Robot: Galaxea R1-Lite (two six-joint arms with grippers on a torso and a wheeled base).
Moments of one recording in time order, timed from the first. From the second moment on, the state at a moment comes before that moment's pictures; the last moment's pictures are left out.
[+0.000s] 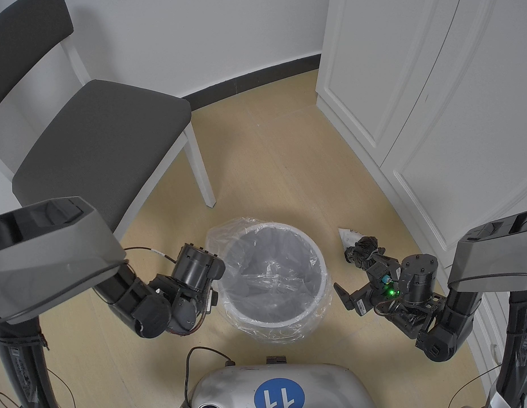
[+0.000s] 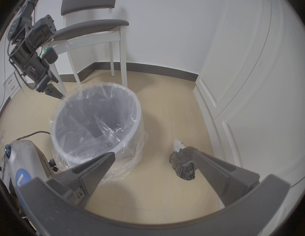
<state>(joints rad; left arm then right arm) -0.57 2.17 -0.85 -0.48 0.60 -0.27 0.49 2.23 -0.43 -1.53 -0.21 -0.36</state>
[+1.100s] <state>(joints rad) -0.41 2.30 -0.96 -0.66 0.45 -0.30 0.43 2.30 -0.50 -1.55 -0.21 -0.36</state>
